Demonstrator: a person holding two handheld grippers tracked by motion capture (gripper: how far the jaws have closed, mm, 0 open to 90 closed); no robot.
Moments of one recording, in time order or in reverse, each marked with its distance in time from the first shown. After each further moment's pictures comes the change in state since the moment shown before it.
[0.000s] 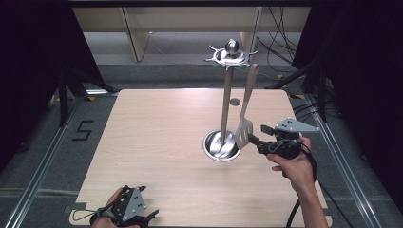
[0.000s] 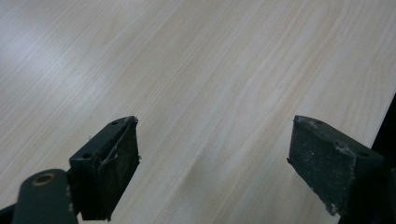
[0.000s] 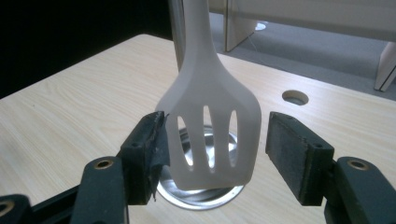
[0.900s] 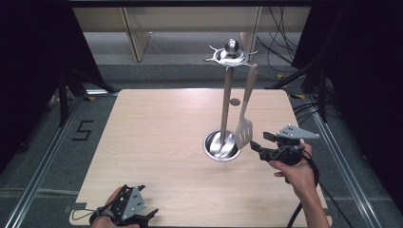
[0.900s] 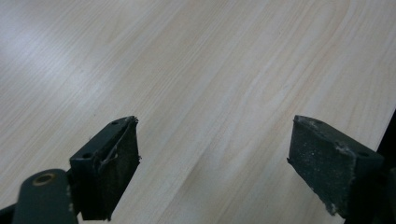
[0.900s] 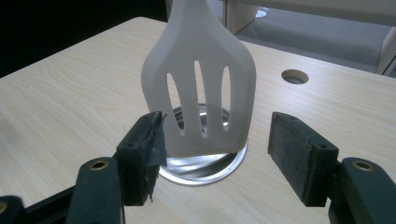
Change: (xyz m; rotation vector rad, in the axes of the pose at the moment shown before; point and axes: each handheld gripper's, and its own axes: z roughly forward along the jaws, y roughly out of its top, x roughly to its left) left arm 0.003 0.000 0.001 0.003 0.007 -0.013; right arm -0.006 -0.022 -0.001 0.041 0.000 0.016
